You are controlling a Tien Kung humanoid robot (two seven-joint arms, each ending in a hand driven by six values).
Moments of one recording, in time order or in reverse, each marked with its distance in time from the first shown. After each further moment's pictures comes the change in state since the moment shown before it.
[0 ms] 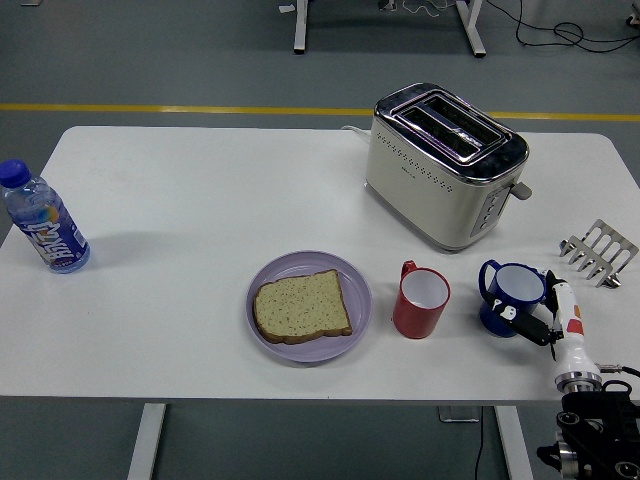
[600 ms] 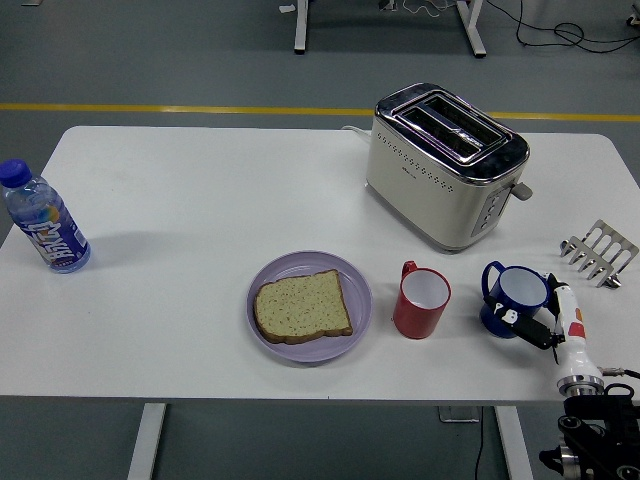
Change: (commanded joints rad) left arm 0.000 0.000 0.000 0.000 -0.001 0.000 0.000; right arm -0.012 -0.007 -0.006 0.003 -0.003 -0.016 0.003
